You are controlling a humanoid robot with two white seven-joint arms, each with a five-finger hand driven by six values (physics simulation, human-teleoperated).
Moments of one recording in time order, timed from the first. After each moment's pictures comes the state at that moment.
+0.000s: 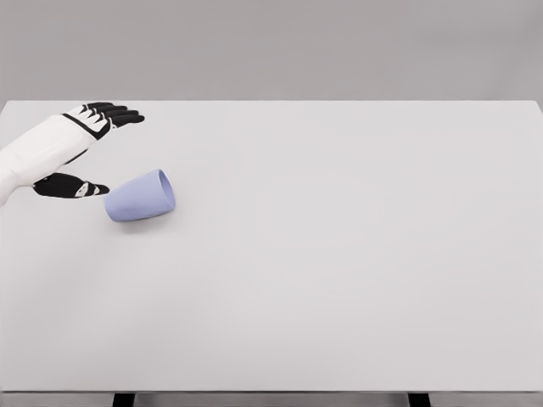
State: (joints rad) left arm -0.31 1.09 -0.48 -1.78 -0.18 -0.35 -0.01; right arm 0.01 0.00 -0.09 0.08 0.07 -0.11 0.06
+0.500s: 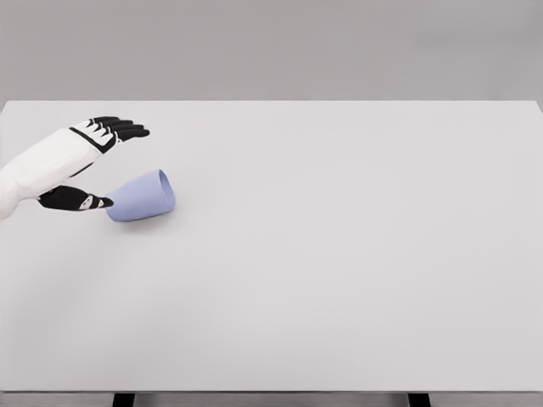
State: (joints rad) left arm -0.27 1.09 -0.48 -1.80 -0.17 -0.34 -0.01; right arm 0.01 0.00 -0.09 0.08 0.07 -0.10 0.06
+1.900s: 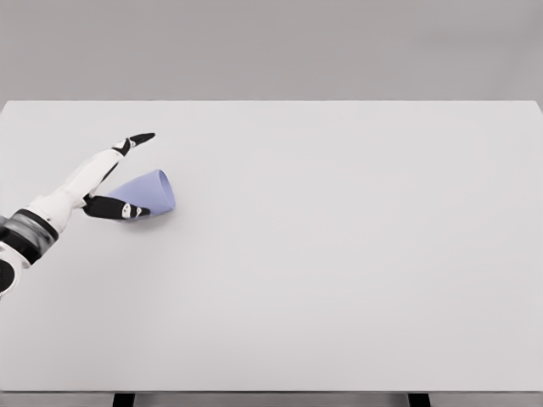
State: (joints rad) left arm -0.24 0.87 -0.55 -1.80 0.07 0.10 0.06; right arm 0.01 0.00 -0.09 0.08 0.07 -0.10 0.06
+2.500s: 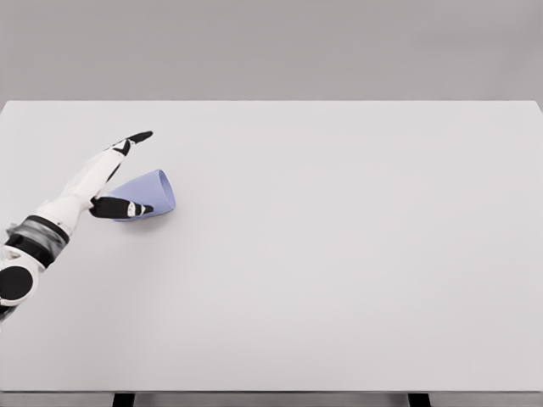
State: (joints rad) left arm -0.23 0.83 -0.58 -1.80 0.03 0.15 0.15; right arm 0.01 0.00 -0.09 0.08 0.07 -0.10 0.06
